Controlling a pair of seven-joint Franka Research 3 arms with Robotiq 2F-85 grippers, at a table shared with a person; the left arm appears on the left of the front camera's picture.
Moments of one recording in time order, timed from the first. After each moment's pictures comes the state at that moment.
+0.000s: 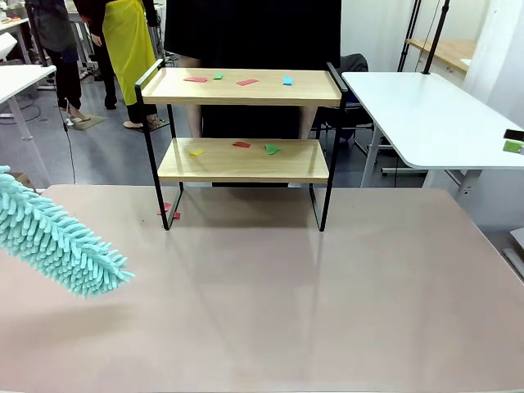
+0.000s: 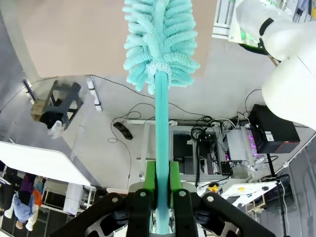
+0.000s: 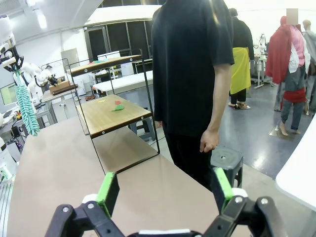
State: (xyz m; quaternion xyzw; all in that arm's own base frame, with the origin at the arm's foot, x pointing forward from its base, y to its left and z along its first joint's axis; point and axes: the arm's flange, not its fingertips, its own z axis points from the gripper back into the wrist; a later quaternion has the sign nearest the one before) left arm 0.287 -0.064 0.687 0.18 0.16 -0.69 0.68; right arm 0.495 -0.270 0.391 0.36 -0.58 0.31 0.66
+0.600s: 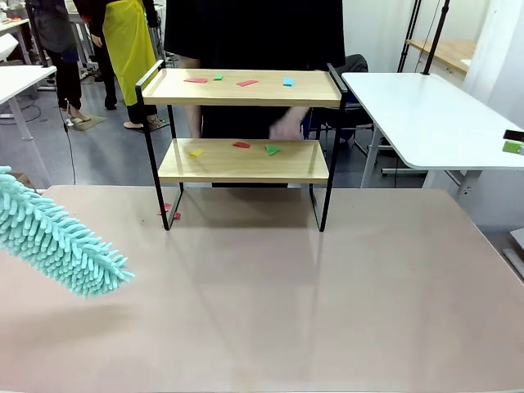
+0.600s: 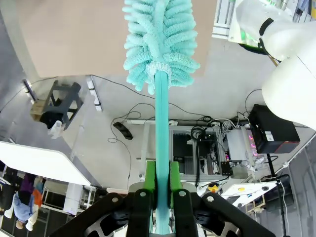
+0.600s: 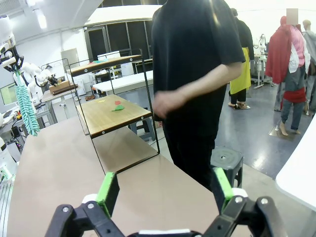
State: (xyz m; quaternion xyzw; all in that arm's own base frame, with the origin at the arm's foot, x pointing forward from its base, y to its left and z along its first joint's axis) left arm 0.287 -0.064 0.687 0.18 0.16 -0.69 0.68; right arm 0.495 -0.270 0.391 0.36 -0.58 0.31 0.66
